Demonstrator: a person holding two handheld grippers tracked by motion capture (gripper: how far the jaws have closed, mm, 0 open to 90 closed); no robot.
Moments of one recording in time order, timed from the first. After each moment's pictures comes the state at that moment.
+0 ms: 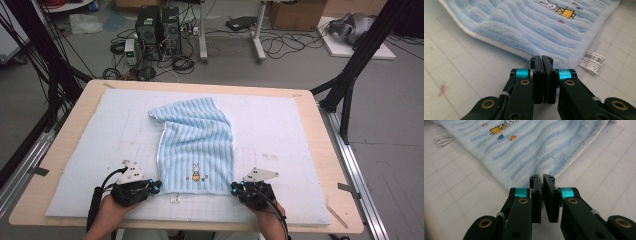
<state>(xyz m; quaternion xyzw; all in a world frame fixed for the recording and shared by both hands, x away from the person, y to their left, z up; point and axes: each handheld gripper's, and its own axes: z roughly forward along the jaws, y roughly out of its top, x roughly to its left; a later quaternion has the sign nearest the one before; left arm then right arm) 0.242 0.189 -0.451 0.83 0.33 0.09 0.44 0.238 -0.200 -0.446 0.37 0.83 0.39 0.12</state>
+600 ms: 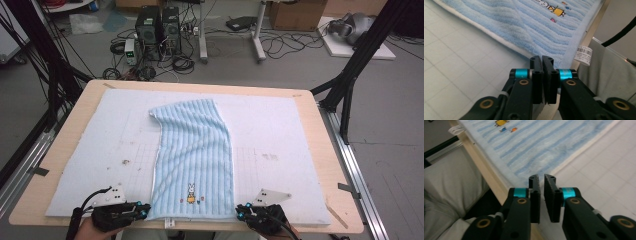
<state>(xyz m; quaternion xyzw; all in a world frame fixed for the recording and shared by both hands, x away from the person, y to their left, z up) 0.196 0.217 -0.452 0.83 0.32 0.04 0.46 0.187 -0.220 -0.441 0.35 0.85 0.40 0.08</state>
